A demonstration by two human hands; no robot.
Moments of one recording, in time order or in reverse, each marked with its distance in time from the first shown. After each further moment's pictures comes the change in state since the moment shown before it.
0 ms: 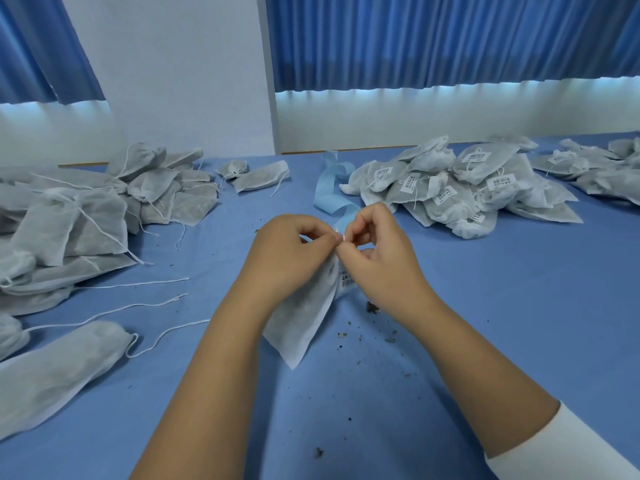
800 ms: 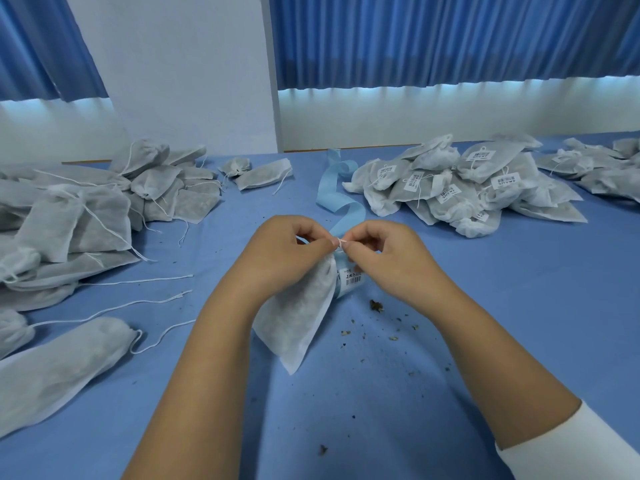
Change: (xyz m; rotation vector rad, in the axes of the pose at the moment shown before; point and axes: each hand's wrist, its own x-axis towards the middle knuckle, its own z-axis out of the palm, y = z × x) left_hand 0.002 -0.009 -0.011 -0.046 -0.104 -0.082; right_hand 0.006 -0.005 -0.013 -0.131 -0.154 0.195
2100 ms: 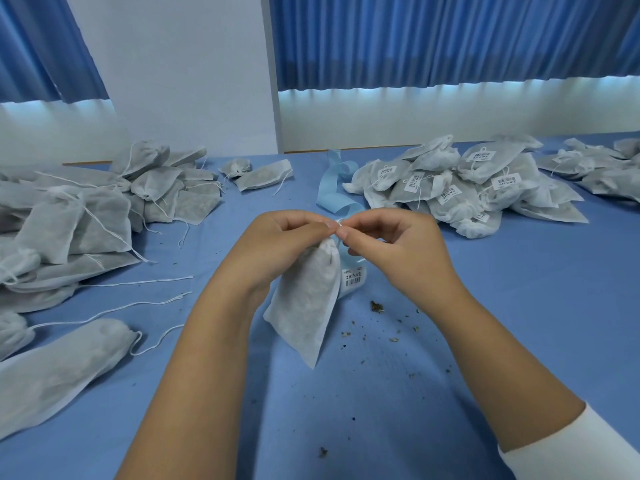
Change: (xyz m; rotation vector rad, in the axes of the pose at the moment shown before) left_hand -0.008 0.012 -0.007 -0.383 -0.032 -0.084; right_hand -0.004 -0.005 -0.006 0.271 0.099 -0.184
